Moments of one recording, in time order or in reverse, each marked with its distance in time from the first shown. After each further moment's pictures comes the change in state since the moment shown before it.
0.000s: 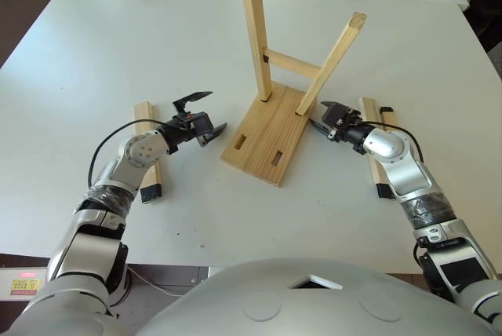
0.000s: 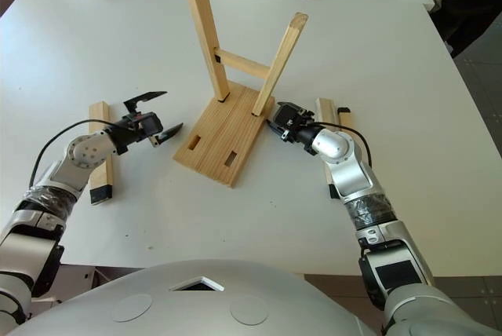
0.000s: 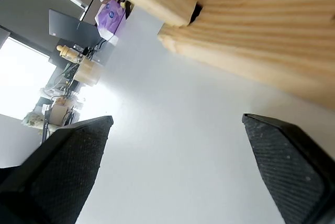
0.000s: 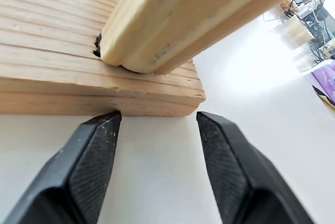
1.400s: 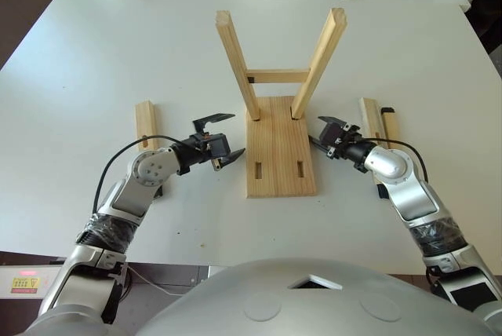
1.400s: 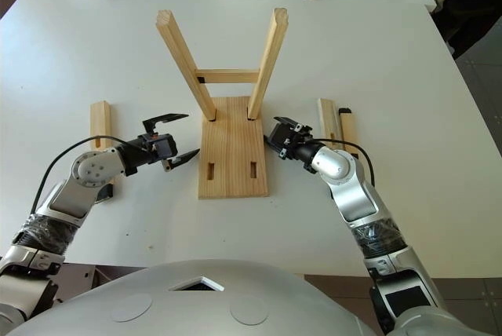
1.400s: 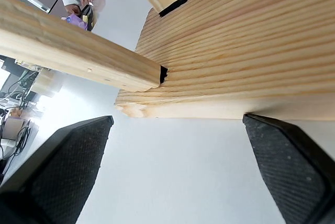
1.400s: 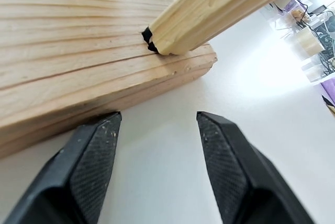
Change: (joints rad) left arm 0.176 0.003 0.046 -0.400 -0.035 0.277 -0.143; right arm 0.182 -0.046 0.031 -0.268 -0.025 0.077 0.016
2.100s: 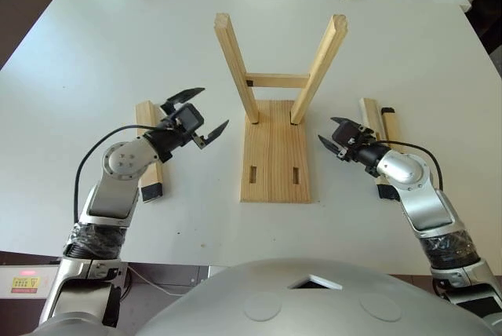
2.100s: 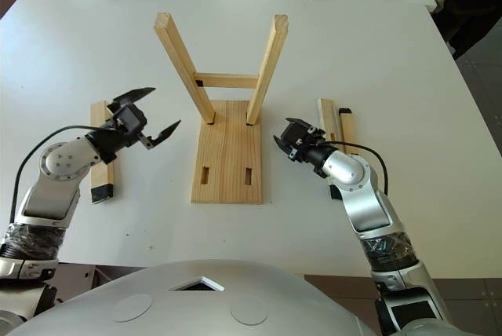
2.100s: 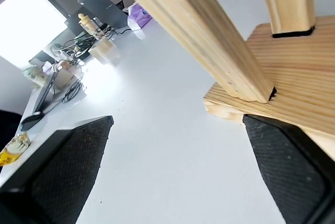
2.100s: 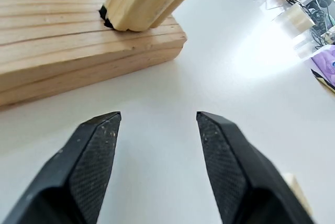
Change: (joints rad) left arm 0.079 -0.030 0.234 -0.260 -0.264 0.359 0.032; right arm 0.079 -0.005 -0.121 -0.164 0.052 0.152 0.005
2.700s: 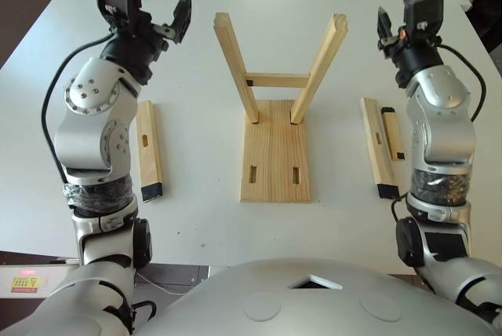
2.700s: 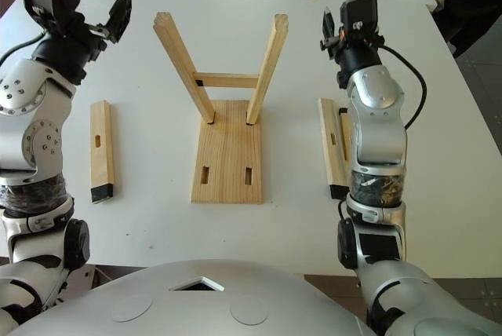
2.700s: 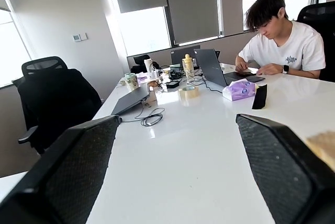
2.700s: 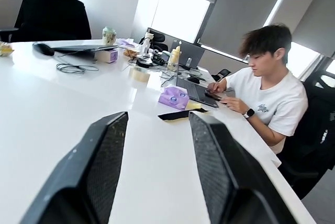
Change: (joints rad) left arm -0.476 -0.163 0.183 -0.196 -0.231 0.597 0.422; right arm -0.533 0.225 -0.303 0.052 0.130 0.270 -0.407
